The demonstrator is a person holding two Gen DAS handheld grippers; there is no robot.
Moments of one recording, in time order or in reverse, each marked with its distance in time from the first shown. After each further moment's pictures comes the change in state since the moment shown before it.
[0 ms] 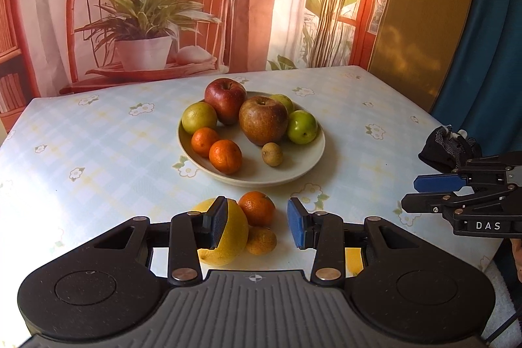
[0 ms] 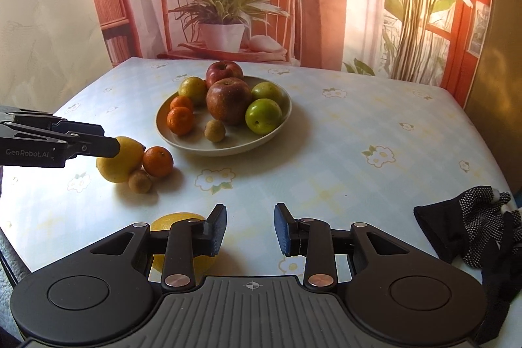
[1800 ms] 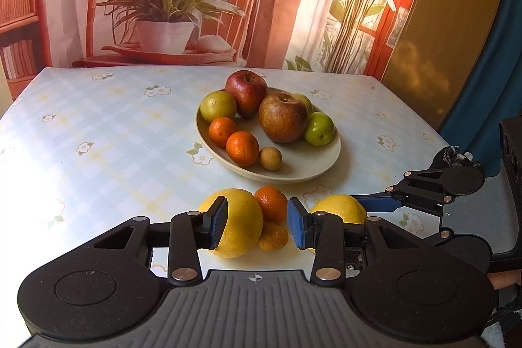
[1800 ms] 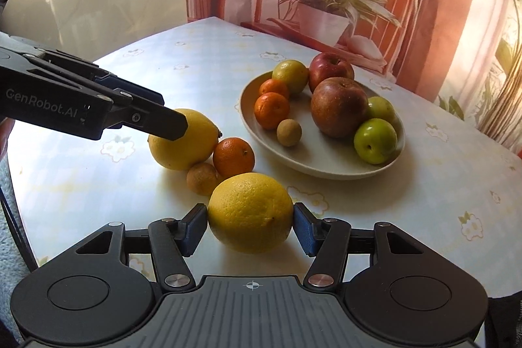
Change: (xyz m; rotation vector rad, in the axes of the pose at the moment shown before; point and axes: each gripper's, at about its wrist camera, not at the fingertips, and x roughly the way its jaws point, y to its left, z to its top) left arm 0.002 0.019 -0.003 -0.122 0.010 -0.002; right arm 0.074 0.063 0.021 -0.278 0.059 0.168
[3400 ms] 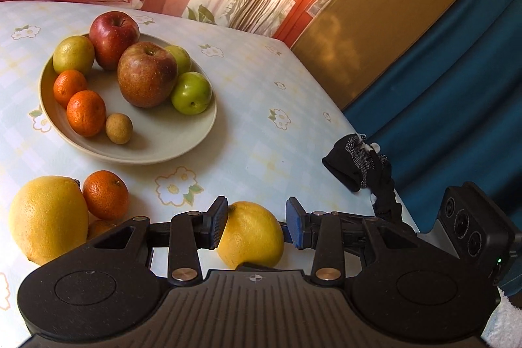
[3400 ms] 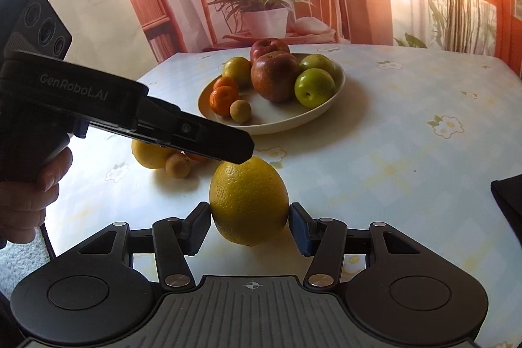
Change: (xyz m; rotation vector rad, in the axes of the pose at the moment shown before) left arm 0.065 -0.048 0.008 -0.103 0.174 -0.426; right arm -0.044 -0.051 -0.064 0.337 -0.097 0.081
